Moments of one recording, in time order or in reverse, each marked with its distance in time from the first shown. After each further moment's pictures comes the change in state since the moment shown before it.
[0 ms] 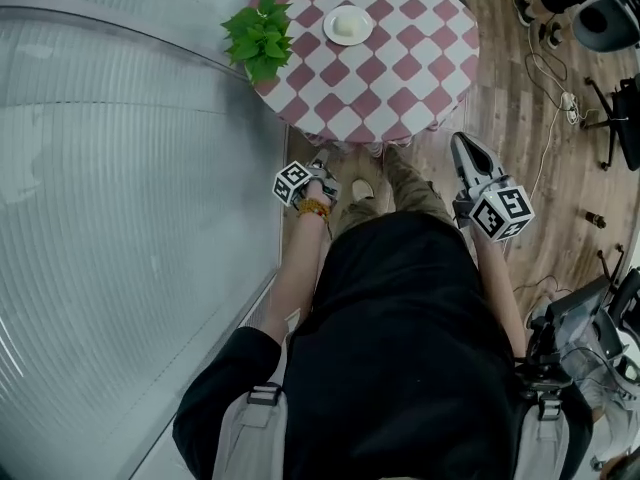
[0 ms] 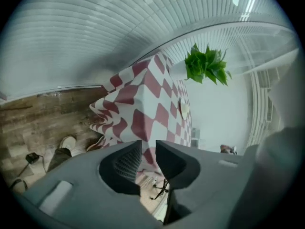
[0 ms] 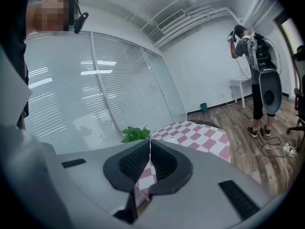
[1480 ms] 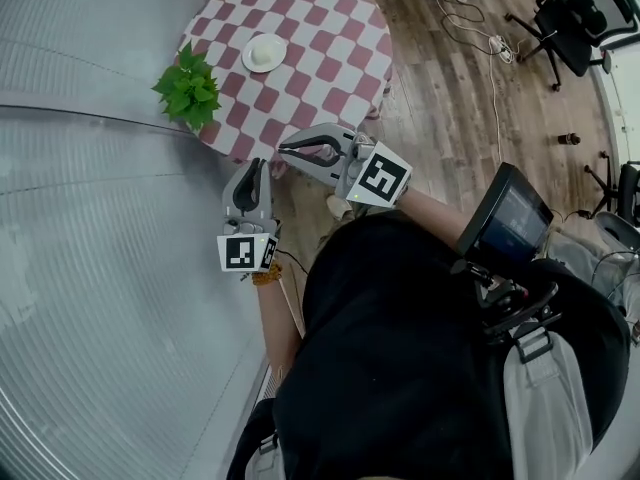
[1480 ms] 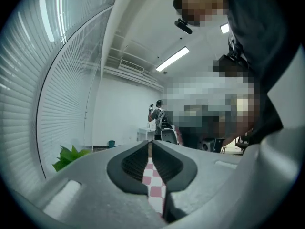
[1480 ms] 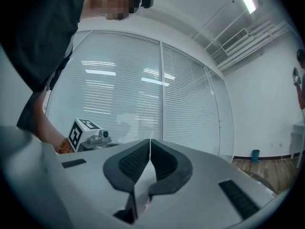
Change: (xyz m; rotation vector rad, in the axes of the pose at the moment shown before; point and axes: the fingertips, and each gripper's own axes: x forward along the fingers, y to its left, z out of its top) left arm -0.206 -0.302 -0.048 1.579 -0.322 -0.650; right arm 0.054 0.225 0.029 -0.525 -0.247 0.515
